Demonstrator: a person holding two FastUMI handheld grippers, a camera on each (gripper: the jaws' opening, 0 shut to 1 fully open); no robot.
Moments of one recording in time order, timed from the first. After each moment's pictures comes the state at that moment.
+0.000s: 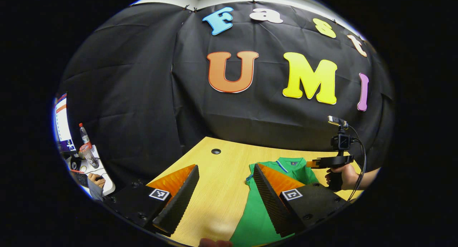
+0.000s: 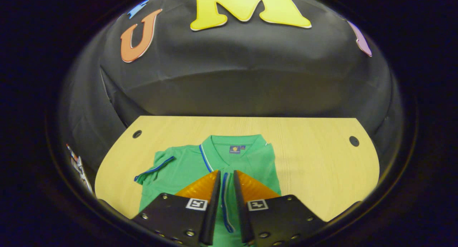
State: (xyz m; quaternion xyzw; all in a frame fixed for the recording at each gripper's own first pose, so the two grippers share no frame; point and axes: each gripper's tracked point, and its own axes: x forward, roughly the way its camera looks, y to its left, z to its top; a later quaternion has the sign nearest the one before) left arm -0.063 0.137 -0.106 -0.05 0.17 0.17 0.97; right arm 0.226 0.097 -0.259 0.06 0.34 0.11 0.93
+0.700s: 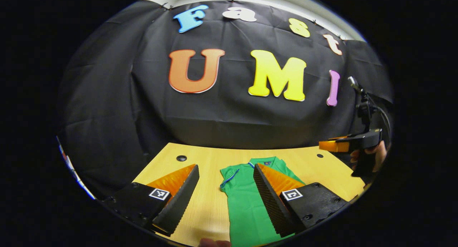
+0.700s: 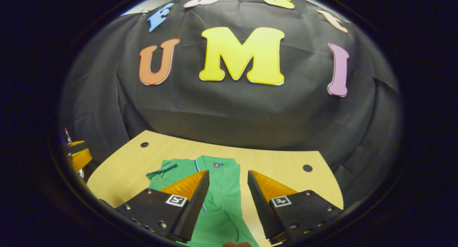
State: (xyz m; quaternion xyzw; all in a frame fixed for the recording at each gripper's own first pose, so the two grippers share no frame) left arm 0.010 0.097 -0.130 -0.02 0.15 -0.02 0.99; right arm 0.108 0.016 -0.109 -0.01 0.22 0.08 0.97
